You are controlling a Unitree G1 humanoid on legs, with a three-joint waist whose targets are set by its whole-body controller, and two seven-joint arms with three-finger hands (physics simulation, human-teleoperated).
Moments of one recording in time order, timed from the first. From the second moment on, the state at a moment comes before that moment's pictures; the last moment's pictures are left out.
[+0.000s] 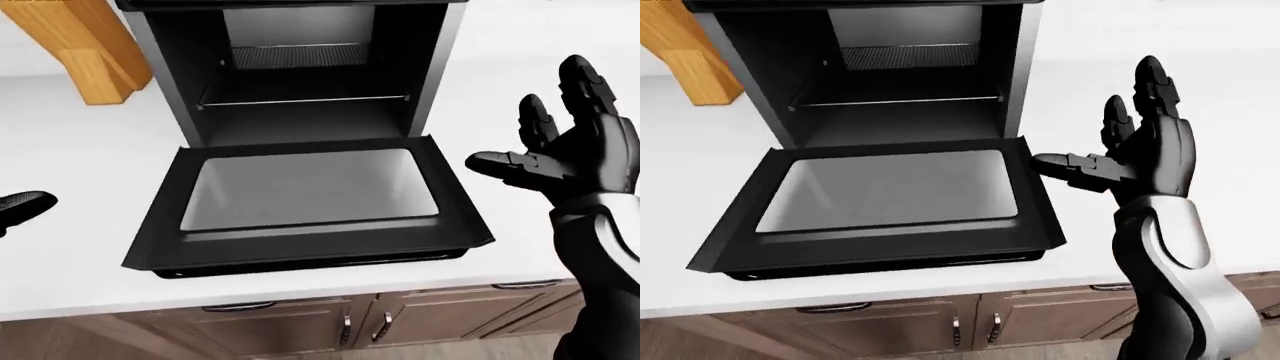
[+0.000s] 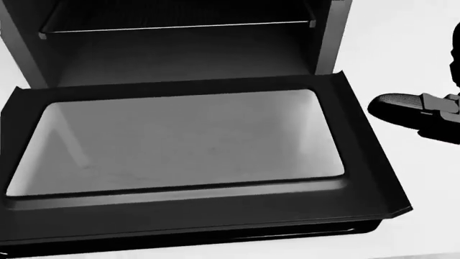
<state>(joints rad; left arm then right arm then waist) -0.14 0.58 0.90 -0.56 -0.61 0.71 0.09 -0.40 -0.38 -0.42 -0.68 0.64 0.86 -0.34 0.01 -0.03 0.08</state>
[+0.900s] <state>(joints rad) -0.15 0.62 0.95 -0.53 -0.60 0.70 0.08 -0.46 -0.53 -0.40 -0.57 0.03 0.61 0.11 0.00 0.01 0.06</state>
